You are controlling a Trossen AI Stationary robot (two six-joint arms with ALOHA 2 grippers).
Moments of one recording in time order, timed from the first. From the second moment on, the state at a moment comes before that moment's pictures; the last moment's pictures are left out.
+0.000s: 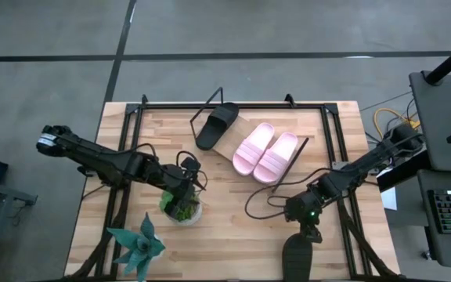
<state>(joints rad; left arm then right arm) -0.28 1.20 0.95 -0.43 -0.04 0.29 0.51 1.33 0.74 -0.45 -0.60 0.81</state>
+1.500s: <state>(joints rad) -0.25 1.19 0.96 -0.42 -0.11 0.27 0.66 1.19 1.18 -0.73 0.03 0.29</state>
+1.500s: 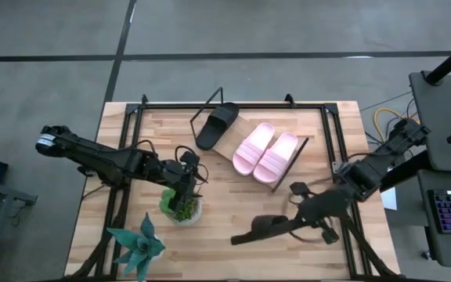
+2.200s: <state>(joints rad) -0.25 1.12 0.95 -0.18 0.11 0.34 0.87 1.19 1.00 -0.33 0.86 -0.66</state>
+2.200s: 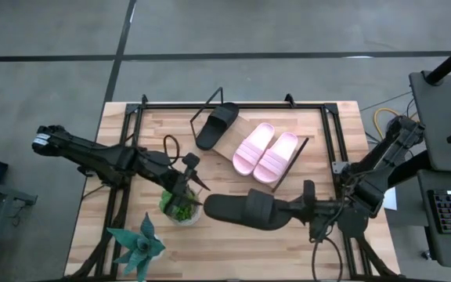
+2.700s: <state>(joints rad) -0.26 1.15 0.94 -0.03 0.00 0.69 0.87 1.14 1.01 -0.30 0.98 -0.67</state>
